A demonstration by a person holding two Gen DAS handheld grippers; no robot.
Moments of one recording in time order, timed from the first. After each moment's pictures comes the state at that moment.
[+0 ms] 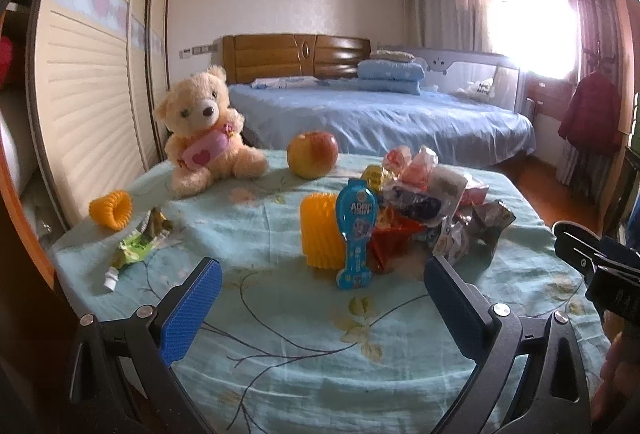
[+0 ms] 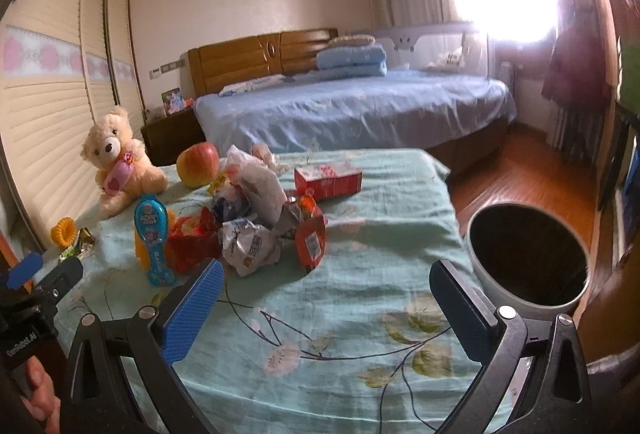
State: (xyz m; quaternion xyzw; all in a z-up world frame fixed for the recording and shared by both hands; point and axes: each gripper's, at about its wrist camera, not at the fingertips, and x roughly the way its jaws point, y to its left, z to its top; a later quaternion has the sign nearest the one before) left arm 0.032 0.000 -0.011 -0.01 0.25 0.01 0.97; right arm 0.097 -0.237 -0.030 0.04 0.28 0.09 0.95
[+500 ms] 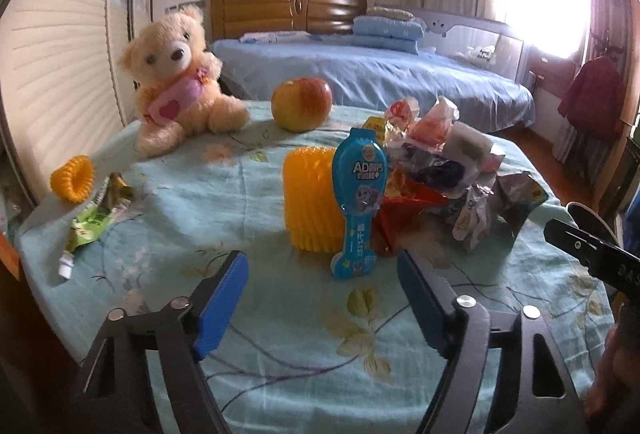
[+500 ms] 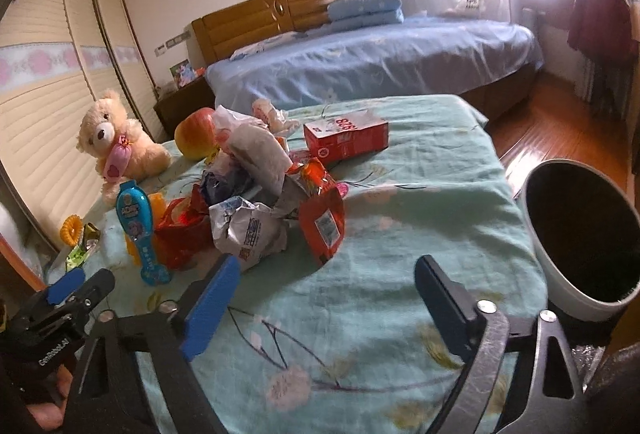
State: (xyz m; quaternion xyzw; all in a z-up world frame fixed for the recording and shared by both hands) left arm 0.106 0.003 -0.037 -0.03 0.33 -0.01 0.94; right arm 0.158 -0.237 -0.062 0.08 0.37 0.14 0.91
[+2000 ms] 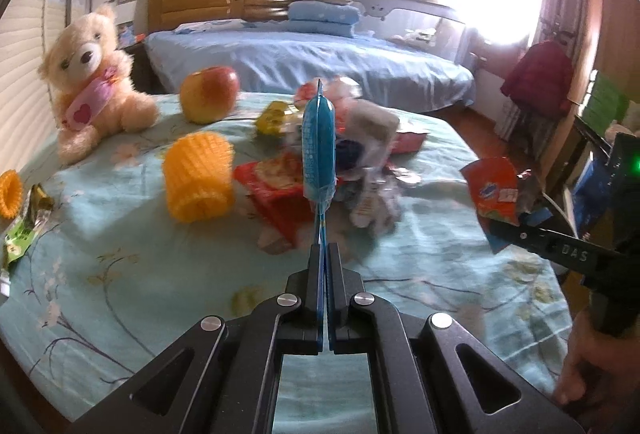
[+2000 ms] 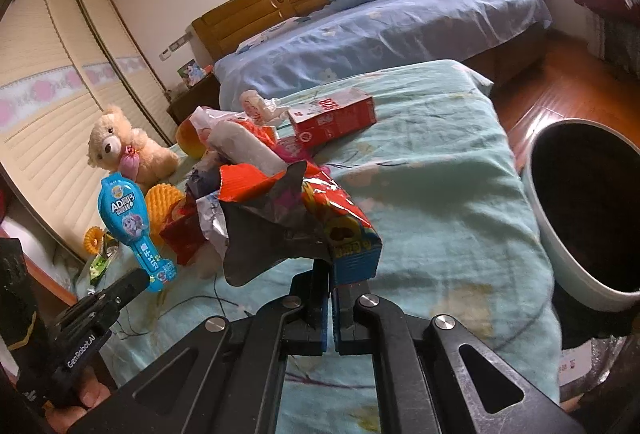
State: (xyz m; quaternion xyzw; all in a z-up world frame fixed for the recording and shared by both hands) left arm 0.122 -0.038 -0.040 -0.03 0.35 -0.13 0.93; right arm 0.167 -0.276 -0.072 0.14 0.40 0.17 0.89
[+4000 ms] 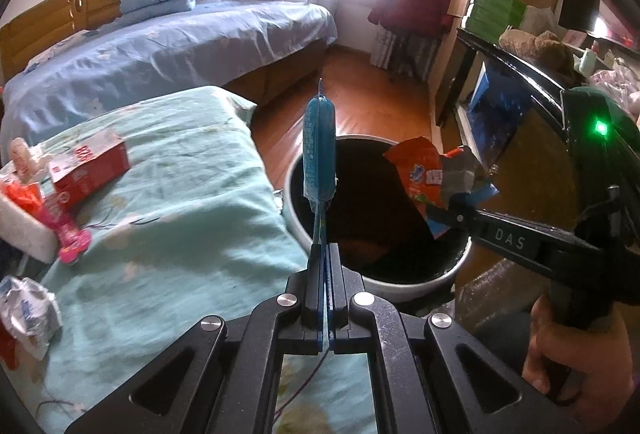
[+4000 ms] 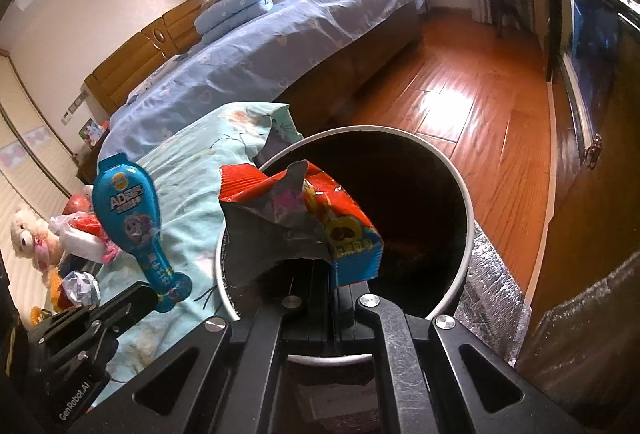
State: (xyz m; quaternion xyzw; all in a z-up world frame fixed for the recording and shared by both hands) left arm 0.226 -0.284 -0.062 0.06 0.40 -0.33 0.86; right arm 0.178 -0.479 -0.085 0.19 0.42 -0.02 0.89
